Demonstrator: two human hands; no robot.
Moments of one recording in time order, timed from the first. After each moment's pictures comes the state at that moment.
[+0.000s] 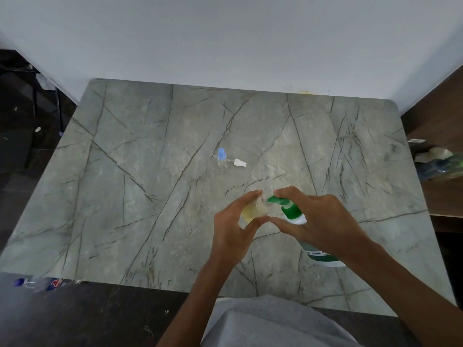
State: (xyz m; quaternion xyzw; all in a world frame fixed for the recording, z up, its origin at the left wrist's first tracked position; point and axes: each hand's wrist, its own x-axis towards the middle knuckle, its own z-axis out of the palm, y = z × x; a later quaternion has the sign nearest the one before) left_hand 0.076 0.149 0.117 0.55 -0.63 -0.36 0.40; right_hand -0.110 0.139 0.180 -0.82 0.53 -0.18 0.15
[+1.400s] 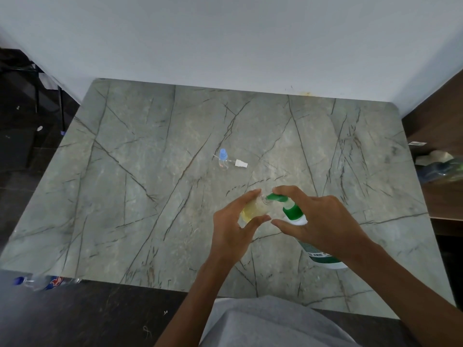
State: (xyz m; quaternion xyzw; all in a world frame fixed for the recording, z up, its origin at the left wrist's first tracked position) left_hand 0.079 0.148 0.121 0.56 -0.64 -0.35 0.39; right_hand -0.111 0.140 0.182 -0.81 0.54 -0.15 0.16
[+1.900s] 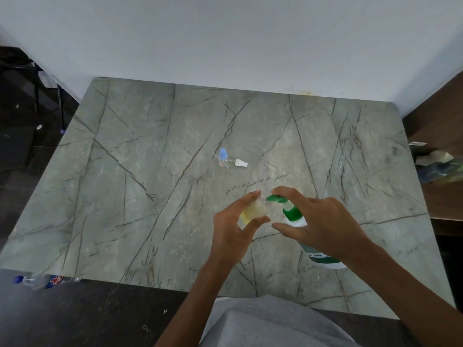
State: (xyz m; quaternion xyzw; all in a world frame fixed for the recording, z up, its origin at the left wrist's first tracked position) left_hand 0.078 0.151 0.119 0.56 -0.64 -0.36 0.39; right_hand -0.113 0.140 0.178 -0.83 0.53 -0.11 0.15
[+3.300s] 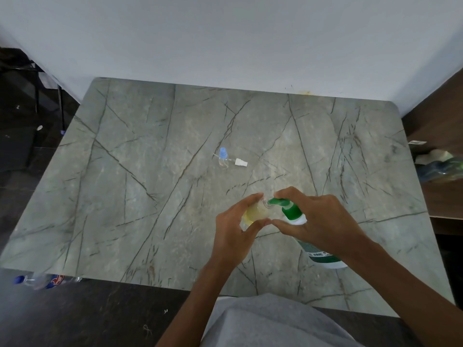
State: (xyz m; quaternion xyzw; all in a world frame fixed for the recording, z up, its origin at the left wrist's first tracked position) left_hand 0.077 0.156 0.118 0.55 -0.63 -0.37 0.39; right_hand -0.112 0.141 0.181 -0.82 0.52 -0.17 0.18
